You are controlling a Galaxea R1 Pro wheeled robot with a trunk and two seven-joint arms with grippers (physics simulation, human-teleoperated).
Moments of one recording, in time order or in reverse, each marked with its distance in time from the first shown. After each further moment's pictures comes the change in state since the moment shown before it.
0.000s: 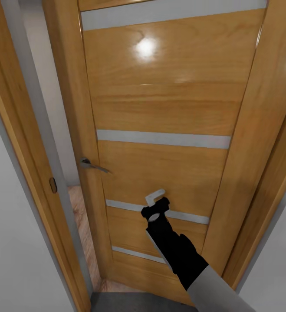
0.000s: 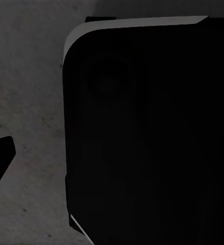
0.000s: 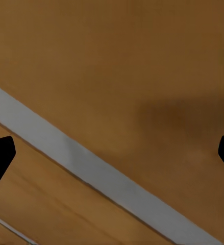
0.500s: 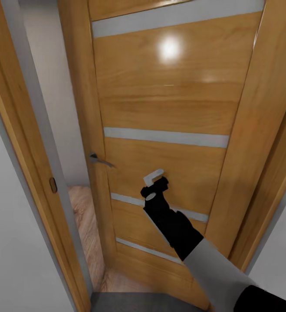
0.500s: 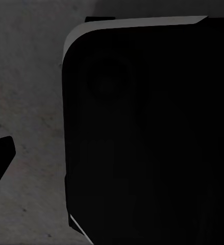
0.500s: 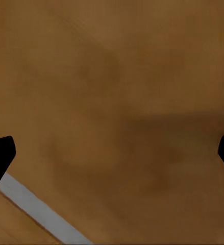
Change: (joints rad) left arm 0.000 -0.001 0.000 0.000 0.000 0.000 0.000; right arm -0.184 0.000 0.051 0.052 -0.028 0.021 -0.039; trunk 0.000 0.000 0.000
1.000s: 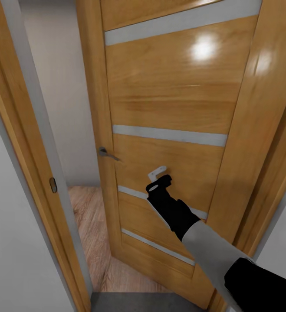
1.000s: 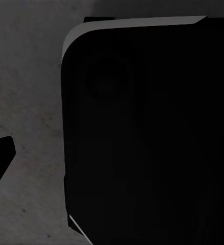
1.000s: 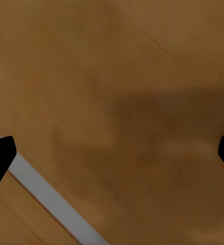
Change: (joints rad) left arm 0.000 -0.001 0.000 0.000 -0.001 0.000 0.000; right arm -0.143 0.000 0.001 0.265 -0.072 -0.057 0.003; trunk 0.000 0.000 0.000
